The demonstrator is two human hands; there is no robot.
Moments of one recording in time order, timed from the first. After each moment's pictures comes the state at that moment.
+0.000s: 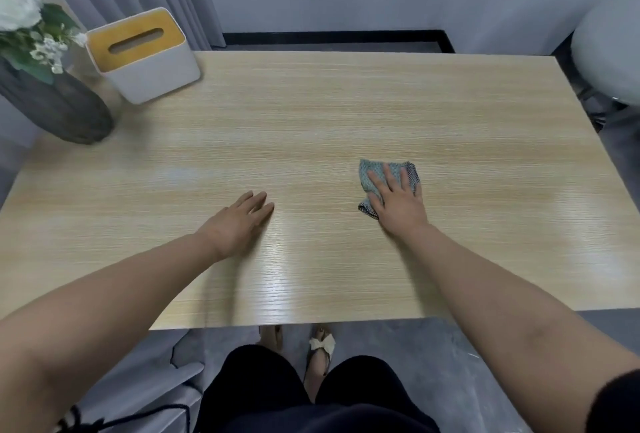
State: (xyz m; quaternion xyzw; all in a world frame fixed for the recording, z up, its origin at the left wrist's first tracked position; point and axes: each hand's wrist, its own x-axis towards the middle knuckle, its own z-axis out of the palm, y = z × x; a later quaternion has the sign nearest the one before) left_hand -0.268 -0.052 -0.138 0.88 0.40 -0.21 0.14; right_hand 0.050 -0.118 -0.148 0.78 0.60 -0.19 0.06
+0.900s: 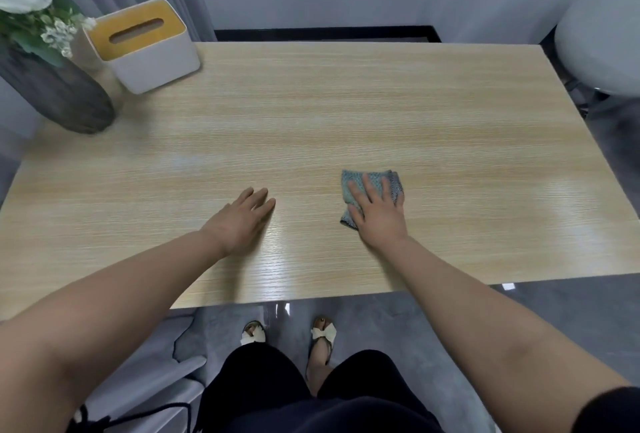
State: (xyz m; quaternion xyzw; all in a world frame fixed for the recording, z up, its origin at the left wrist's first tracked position) left_hand -0.277 -0.076 -0.137 0.87 0.41 -0.21 0.17; right_hand -0.008 -0.165 -0.148 0.76 0.61 -0.19 0.05
